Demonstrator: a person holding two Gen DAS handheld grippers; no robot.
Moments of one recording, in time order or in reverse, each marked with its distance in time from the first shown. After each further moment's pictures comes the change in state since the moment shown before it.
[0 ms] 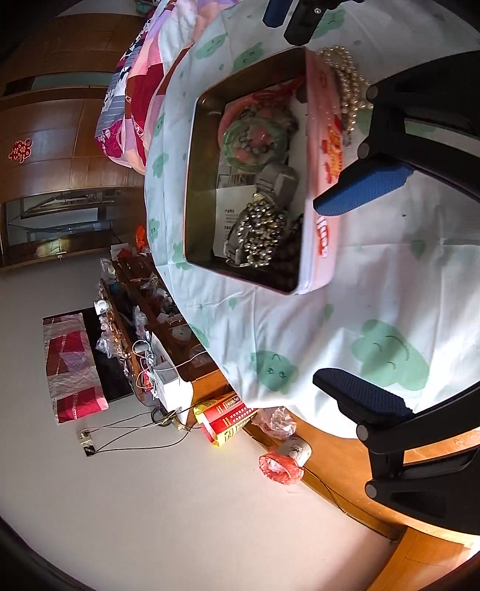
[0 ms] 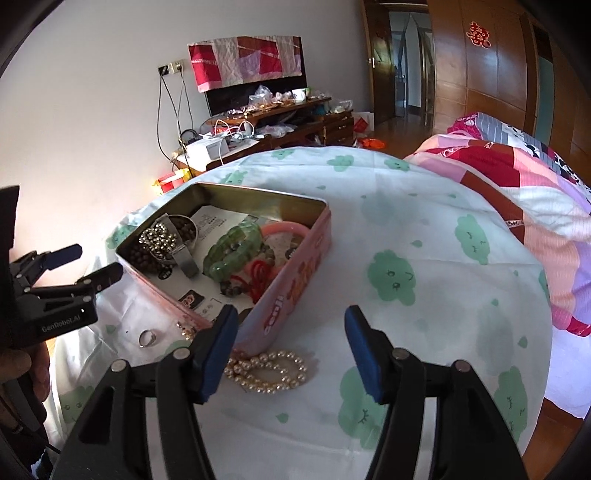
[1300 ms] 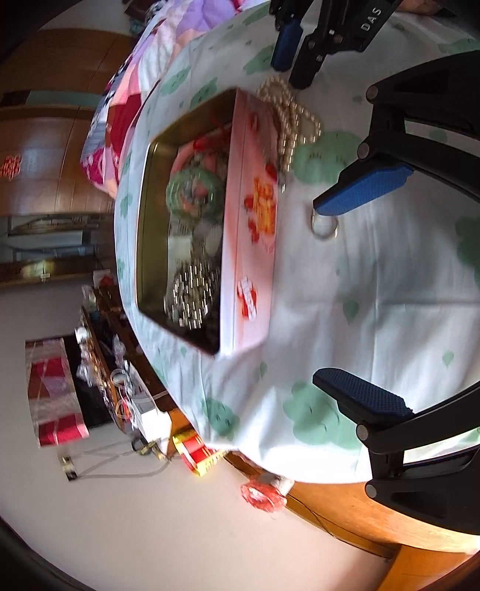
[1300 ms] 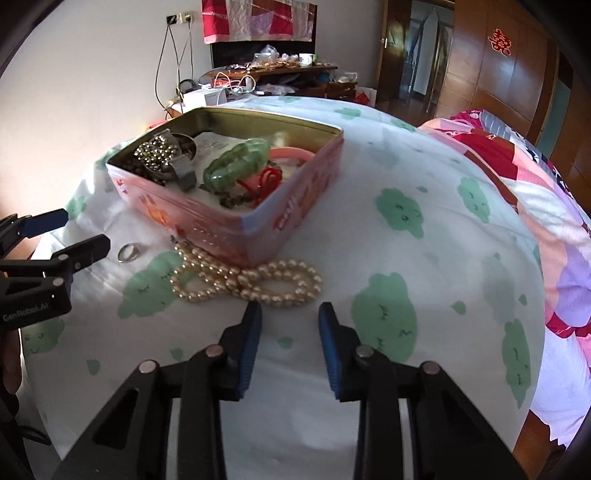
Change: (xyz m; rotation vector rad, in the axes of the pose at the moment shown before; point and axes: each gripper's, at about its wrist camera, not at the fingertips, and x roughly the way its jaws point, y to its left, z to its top) left arm -0.004 -0.030 -0.037 0.021 0.075 -0.130; right arm 0.012 0.017 -0.042 -0.109 0.151 -0.096
